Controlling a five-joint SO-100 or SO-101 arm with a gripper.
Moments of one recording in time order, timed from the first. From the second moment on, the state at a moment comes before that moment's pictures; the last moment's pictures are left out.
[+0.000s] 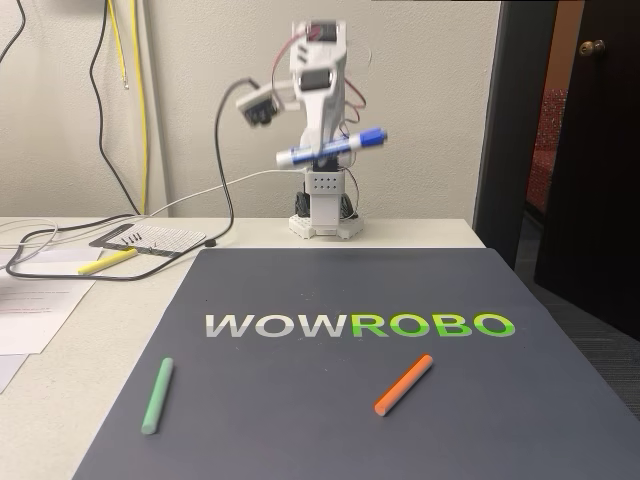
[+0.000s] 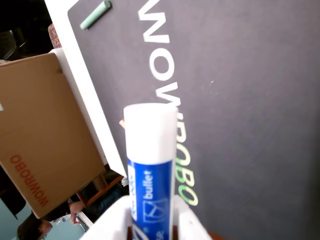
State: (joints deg) arm -8.0 162.7 128.1 79.3 10.5
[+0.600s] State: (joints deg) arm -4.0 176.0 150.6 62.8 6.9
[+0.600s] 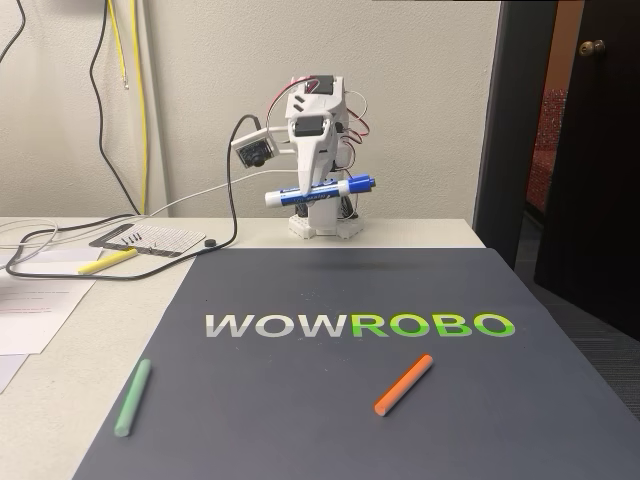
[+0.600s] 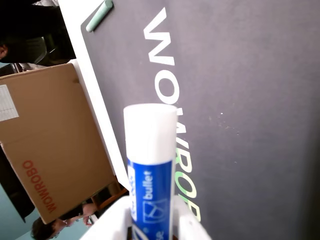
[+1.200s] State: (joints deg) arm -1.2 188.6 167.5 52.1 6.3
